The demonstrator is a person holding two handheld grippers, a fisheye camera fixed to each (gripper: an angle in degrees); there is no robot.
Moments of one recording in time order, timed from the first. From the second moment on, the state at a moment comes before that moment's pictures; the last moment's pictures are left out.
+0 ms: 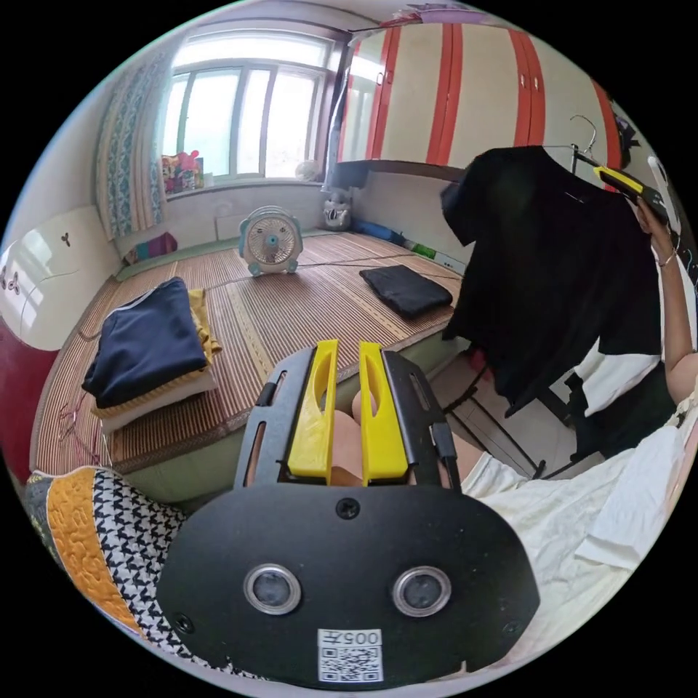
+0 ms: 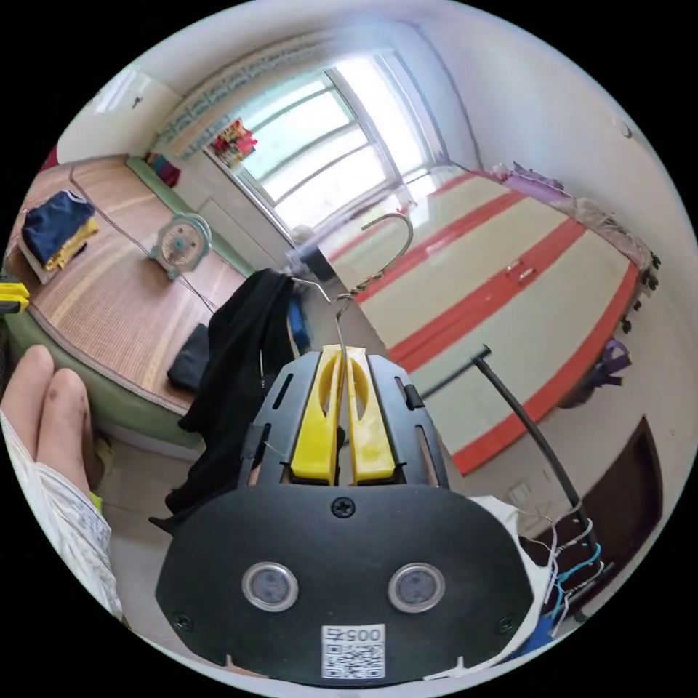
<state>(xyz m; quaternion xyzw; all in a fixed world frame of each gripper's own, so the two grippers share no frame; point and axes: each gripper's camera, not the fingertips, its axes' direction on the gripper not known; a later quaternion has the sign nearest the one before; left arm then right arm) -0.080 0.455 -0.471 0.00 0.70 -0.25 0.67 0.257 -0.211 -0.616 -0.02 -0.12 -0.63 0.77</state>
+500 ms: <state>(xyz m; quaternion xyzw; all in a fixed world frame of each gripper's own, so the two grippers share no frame) -0.128 0.484 -0.490 -0.02 0.64 -0.31 0.70 0.179 -0.134 -0.529 -0.09 -0.46 -0.52 0.71</state>
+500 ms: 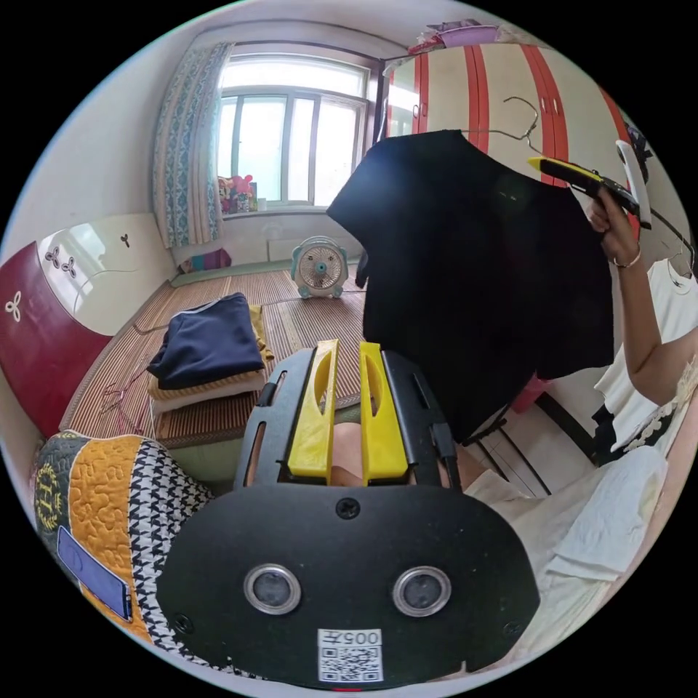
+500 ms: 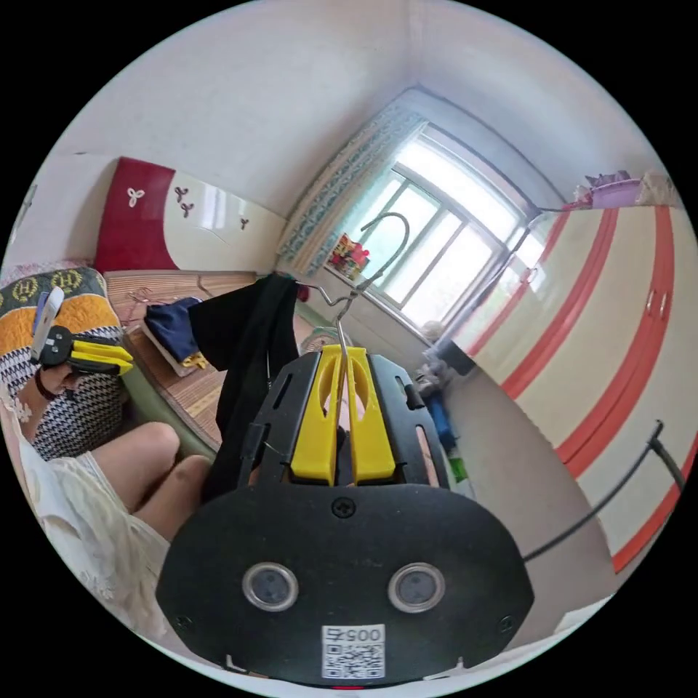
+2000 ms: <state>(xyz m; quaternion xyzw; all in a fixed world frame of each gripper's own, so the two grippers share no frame) 0.000 0.421 -0.490 -0.12 0.71 -0.21 0.67 0.149 0.206 -0.437 -0.39 -0.48 -0.49 0.62</state>
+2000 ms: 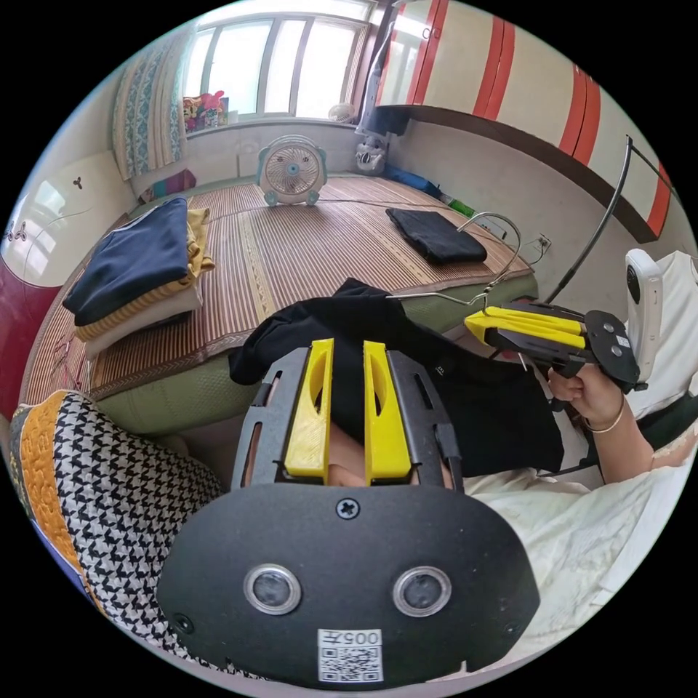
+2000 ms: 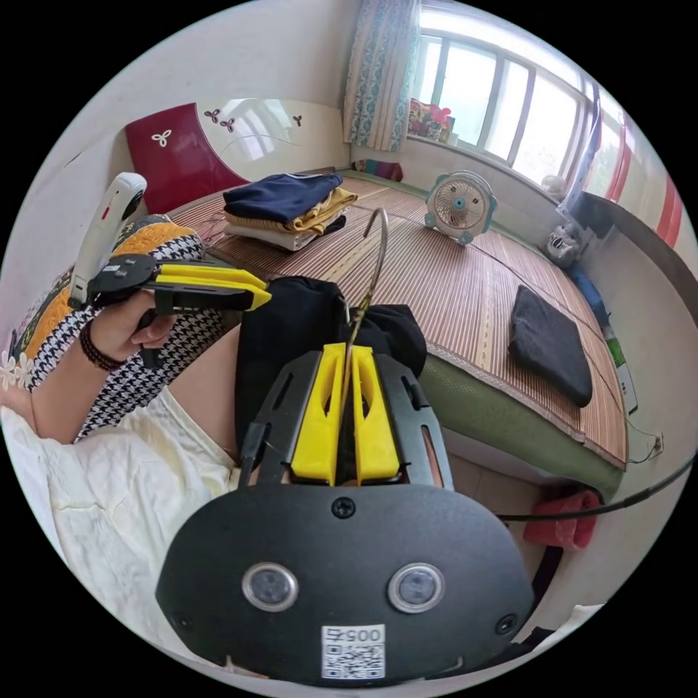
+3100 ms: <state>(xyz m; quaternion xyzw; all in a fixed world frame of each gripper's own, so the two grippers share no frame) 0.022 0.388 -0.478 -0.09 0.72 -0.18 0.67 0.116 0.232 -0.489 -0.41 -0.47 -0.48 0.61</state>
